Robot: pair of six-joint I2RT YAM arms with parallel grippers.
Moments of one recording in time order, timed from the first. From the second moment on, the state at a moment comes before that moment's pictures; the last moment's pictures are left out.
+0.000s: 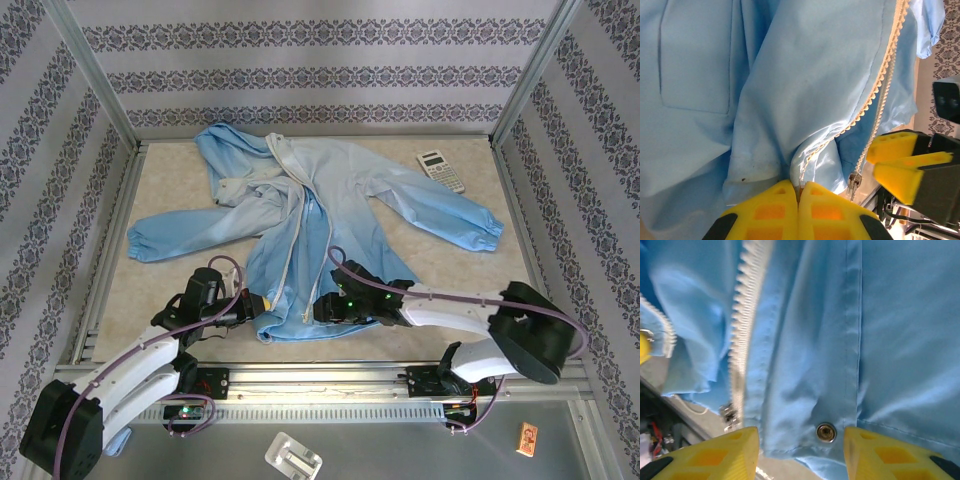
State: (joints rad) left arm -0.40 0.80 0.19 -0.13 0.53 -0.87; right arm 0.96 1.39 0.60 -0.15 -0.25 0.97
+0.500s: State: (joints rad) left arm -0.40 0.82 0.20 -0.13 0.54 -0.87; right arm 0.97 1.55 0.68 -0.10 -0.28 0.95
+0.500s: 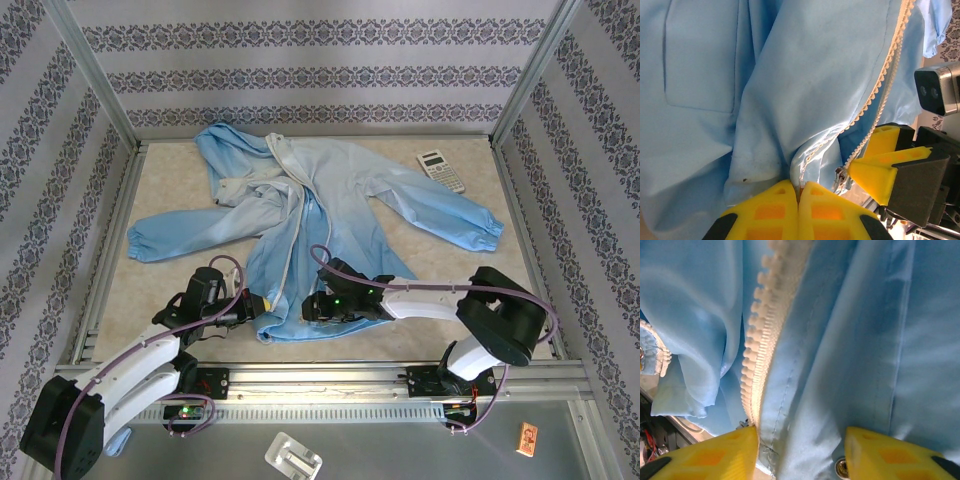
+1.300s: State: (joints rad) left arm -0.50 0.68 0.26 -0.02 0.58 -0.94; right arm 0.98 1.29 0.69 -0.16 -0.20 0.75
